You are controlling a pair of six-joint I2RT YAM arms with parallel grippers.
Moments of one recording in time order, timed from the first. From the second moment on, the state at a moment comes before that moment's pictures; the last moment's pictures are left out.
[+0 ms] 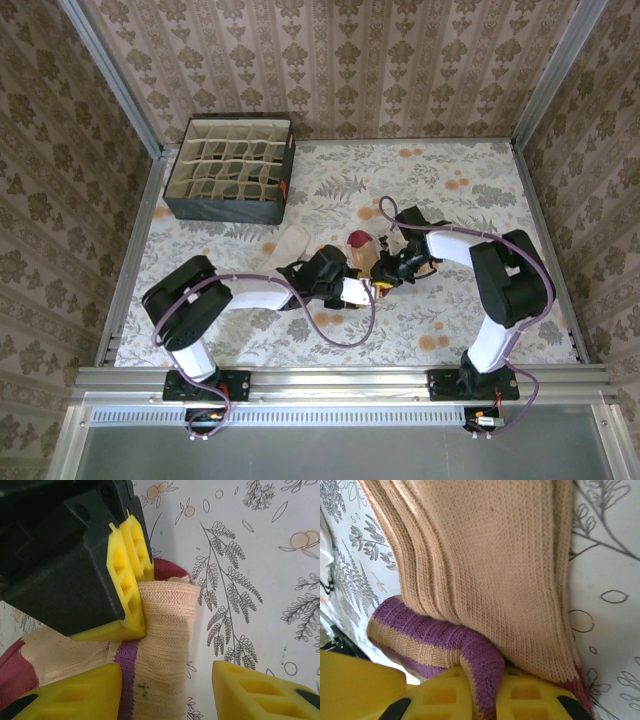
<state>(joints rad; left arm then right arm) -1.01 1.72 0.79 0.17 0.20 0.83 0.31 1.76 0.92 -0.56 -0.65 0.39</state>
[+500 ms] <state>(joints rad) -1.01 1.80 0.90 0.08 0.19 0.88 0.30 1.73 0.90 -0.59 -0.66 0.39</state>
